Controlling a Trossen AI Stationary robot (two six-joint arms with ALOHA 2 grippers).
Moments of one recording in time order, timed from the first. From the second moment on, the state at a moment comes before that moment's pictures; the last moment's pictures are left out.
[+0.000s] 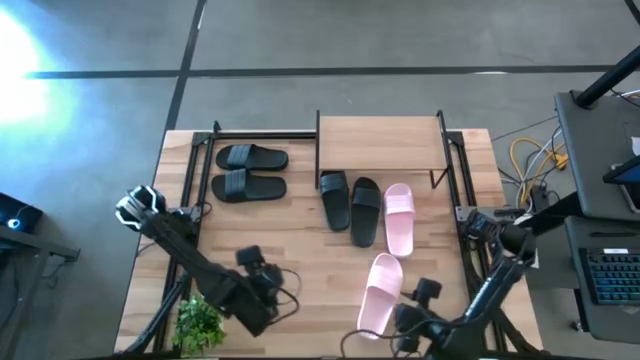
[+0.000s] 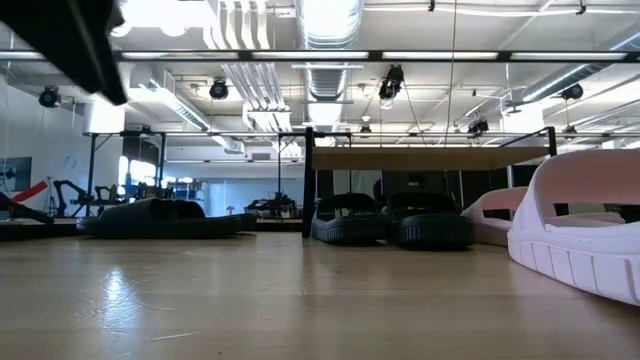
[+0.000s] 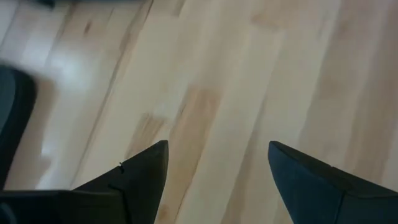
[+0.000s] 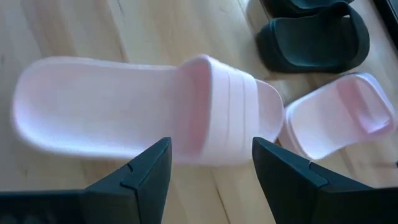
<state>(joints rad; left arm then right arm) -0.72 1.68 1.33 -1.04 -0.53 -1.02 0.99 2.02 1.62 -1.40 0.63 1.35</state>
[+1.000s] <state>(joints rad) -0.75 1.31 0.95 -1.04 -0.53 -0.93 0.70 2.15 1.68 -1.50 0.43 1.28</state>
